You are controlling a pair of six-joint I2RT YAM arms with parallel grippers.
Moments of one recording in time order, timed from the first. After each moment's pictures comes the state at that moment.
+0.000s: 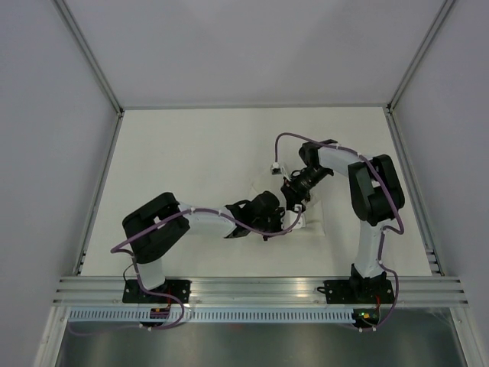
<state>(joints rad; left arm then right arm) -1.06 1.81 0.91 0.17 0.25 0.44 0.32 2.02 1.33 -1.11 -0.85 -0.91</state>
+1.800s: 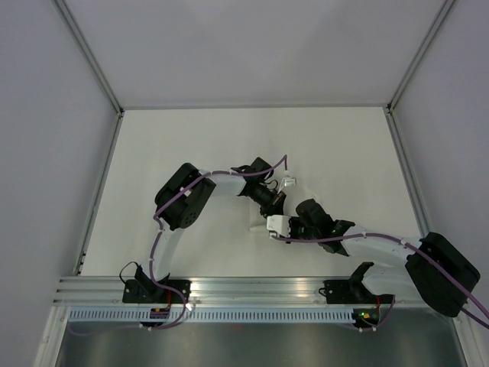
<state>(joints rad) -0.74 2.22 1.37 -0.26 1.08 0.06 0.77 1.20 0.39 -0.01 -0.17 -0.76</state>
